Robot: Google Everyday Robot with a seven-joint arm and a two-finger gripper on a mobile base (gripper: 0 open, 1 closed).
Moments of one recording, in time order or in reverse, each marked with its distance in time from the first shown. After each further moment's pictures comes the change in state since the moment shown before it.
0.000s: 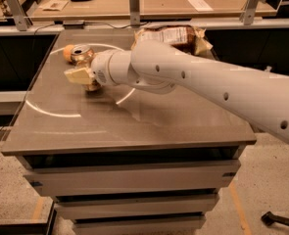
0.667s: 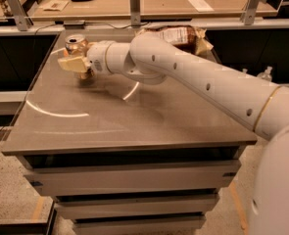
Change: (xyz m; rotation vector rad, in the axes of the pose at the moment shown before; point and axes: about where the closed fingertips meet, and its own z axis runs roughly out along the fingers) arm -0.022 -0.026 0.041 -0.085 -0.120 0.006
